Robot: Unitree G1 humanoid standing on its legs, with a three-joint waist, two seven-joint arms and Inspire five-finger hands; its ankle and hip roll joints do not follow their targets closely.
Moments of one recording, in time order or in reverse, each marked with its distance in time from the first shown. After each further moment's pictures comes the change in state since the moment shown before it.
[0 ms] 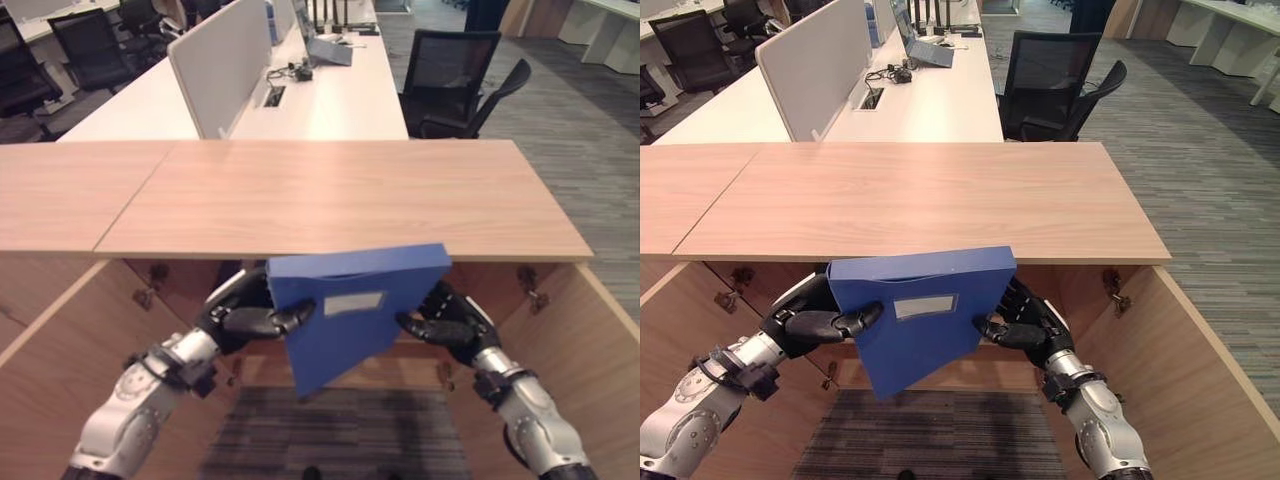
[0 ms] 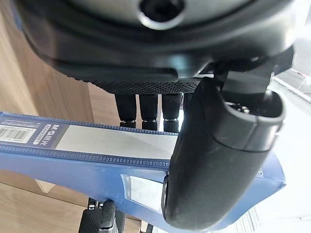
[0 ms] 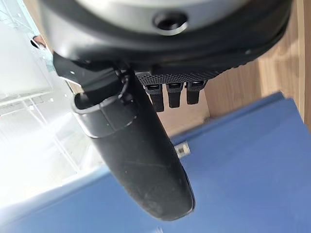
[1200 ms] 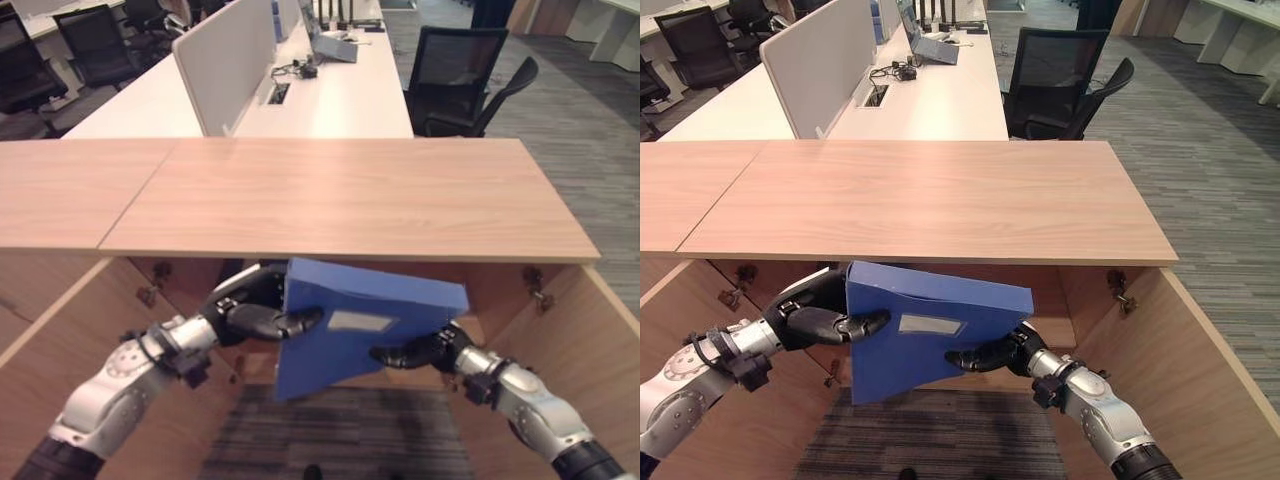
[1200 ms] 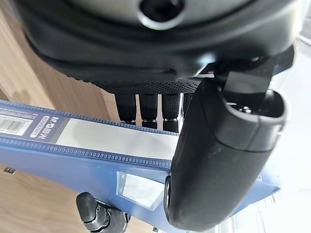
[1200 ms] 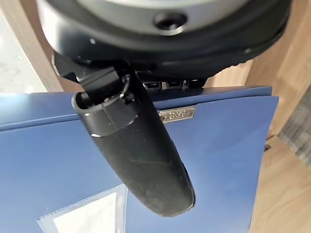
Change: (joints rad) left arm -0.091 0.204 -0.108 0.003 -0.105 -0.004 -0.062; right arm -0.102 -0.209 0.270 -0.009 0.051 0.079 0.092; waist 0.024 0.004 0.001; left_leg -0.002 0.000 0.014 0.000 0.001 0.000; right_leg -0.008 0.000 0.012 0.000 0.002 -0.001
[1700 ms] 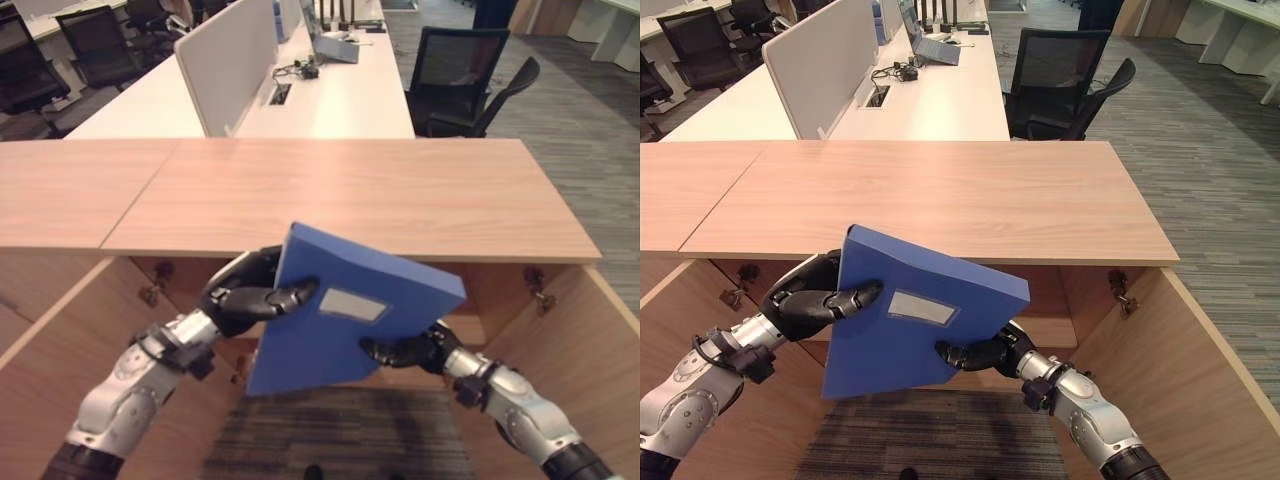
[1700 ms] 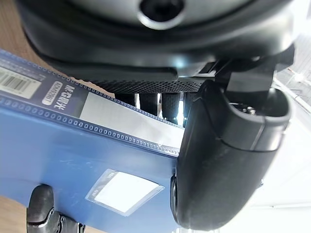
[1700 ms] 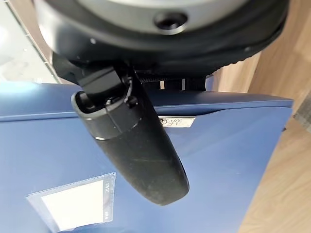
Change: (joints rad) left arm 0.017 -0.150 0.078 0.008 -0.065 -0.004 0.031; right arm 0.002 0.053 0.005 -0.022 0.003 -0.047 0.026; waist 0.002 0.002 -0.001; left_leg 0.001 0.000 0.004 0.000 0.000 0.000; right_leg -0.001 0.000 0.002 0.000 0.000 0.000
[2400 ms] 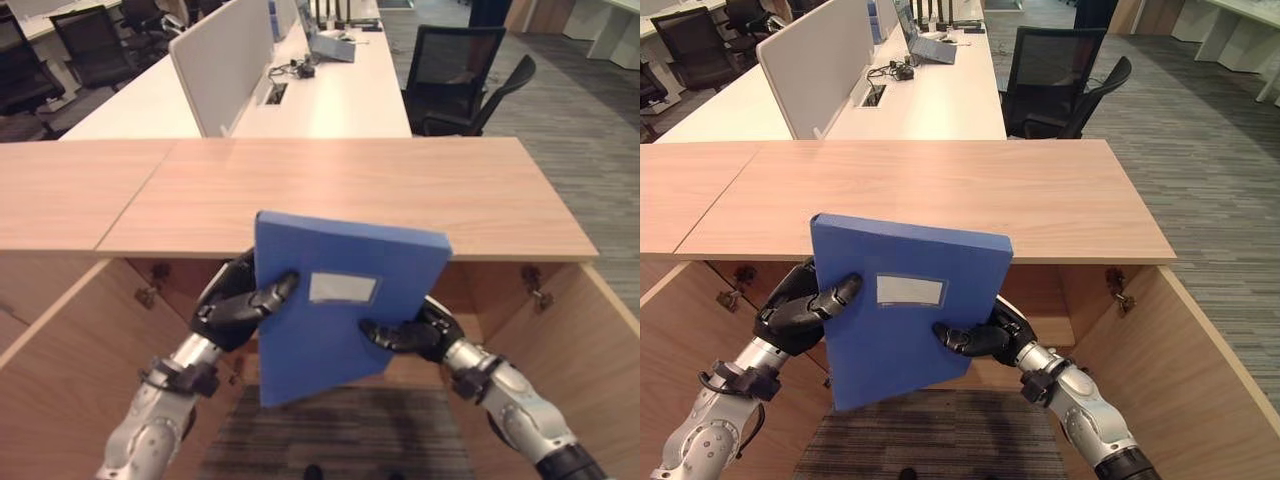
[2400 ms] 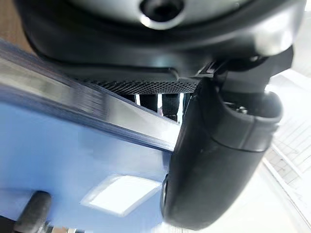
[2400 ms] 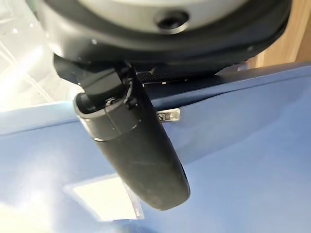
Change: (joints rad) left arm 0.138 -0.218 0.078 0.006 0.025 -0.126 0.014; right arm 0.034 0.075 -0.054 -0.032 0.080 -0.037 0.000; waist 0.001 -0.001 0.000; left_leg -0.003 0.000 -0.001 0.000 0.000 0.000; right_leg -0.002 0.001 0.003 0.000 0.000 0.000
